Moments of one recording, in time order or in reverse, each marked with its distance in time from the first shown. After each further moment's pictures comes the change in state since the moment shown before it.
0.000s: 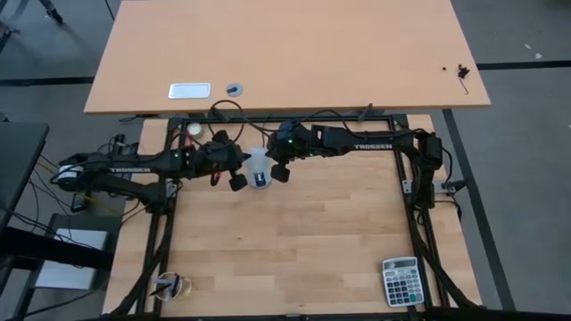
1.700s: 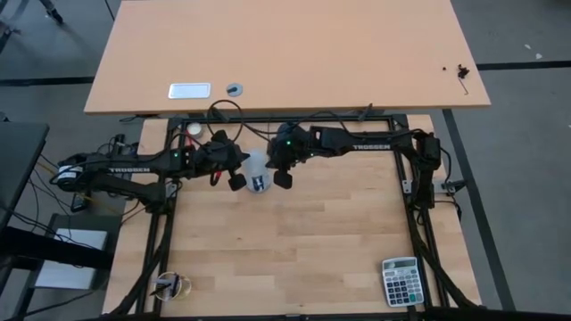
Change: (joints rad) left arm 0.012 0.019 -0.003 -0.027 0.001 -0.013; right arm 0.014 0.028 0.002 -0.049 -0.194 0.043
